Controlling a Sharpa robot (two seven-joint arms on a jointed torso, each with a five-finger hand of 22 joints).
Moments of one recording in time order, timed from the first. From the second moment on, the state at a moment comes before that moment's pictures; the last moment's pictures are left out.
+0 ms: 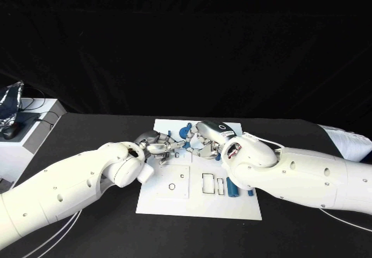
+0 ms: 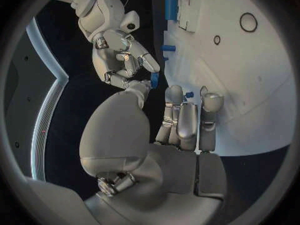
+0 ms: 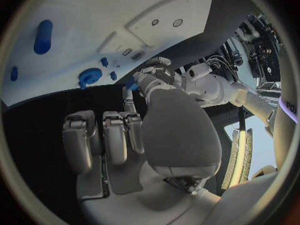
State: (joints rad) left arm 1.03 -0.70 0.20 1.44 -0.61 -0.23 -0.19; left_hand 1.24 -0.20 0.28 0.29 0.18 0.80 0.11 0.71 0.51 0.99 0.04 0.98 0.52 1.38 -0.02 1.37 1.13 0.15 1.13 0.09 1.26 0.86; right arm 1.24 -0.68 -0.10 1.60 -1.58 -0.49 -0.34; right_hand 1.41 -0.19 0.37 0.23 0.28 1.03 0.11 0.24 0.38 1.46 0.04 1.54 1.31 1.47 -0.03 1.56 1.31 0.01 1.47 0.08 1.57 1.31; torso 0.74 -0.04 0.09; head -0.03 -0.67
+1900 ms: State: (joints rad) left arm 1.03 -0.70 0.20 1.43 -0.61 -0.23 -0.19; left_hand 1.34 -0.19 0.31 0.27 0.18 0.80 0.11 0.72 0.51 0.98 0.04 0.98 0.51 1.39 -0.02 1.39 1.15 0.15 1.13 0.08 1.27 0.88; right arm 1.24 -0.68 -0.10 1.62 -1.60 -0.54 -0.31; right_hand 1.40 -0.20 0.38 0.23 0.28 1.03 0.11 0.24 0.38 1.47 0.04 1.54 1.31 1.47 -0.03 1.56 1.31 0.01 1.47 0.07 1.57 1.31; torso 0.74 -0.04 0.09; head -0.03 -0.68
